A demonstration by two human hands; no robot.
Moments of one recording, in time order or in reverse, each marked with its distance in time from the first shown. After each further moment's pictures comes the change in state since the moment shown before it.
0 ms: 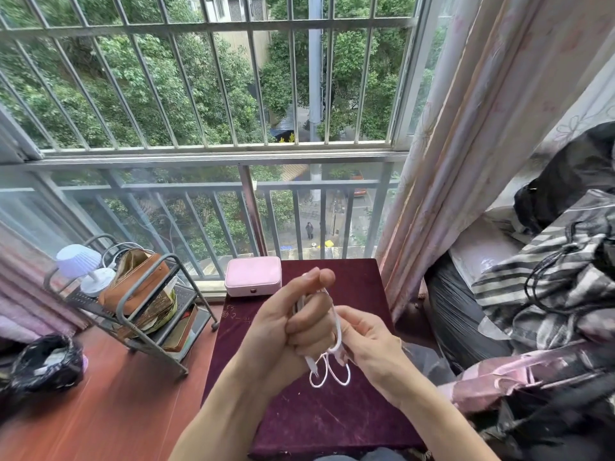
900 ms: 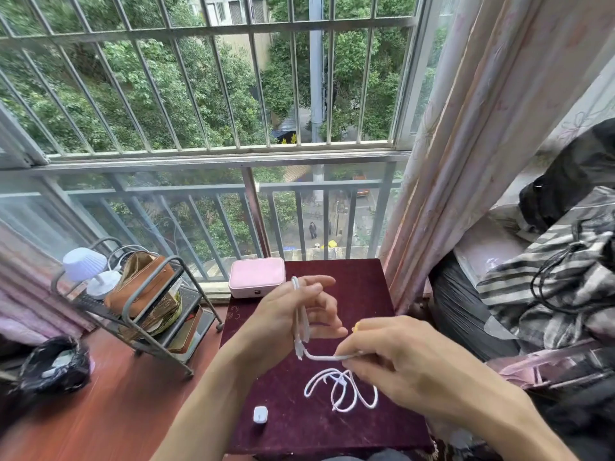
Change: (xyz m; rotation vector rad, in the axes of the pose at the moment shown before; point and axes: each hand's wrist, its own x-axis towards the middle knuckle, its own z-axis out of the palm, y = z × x) left_hand 0.004 0.014 -0.026 0.533 0.387 -0.044; right_hand -0.046 -0.088 -0.005 -1.208 -0.195 -0.297
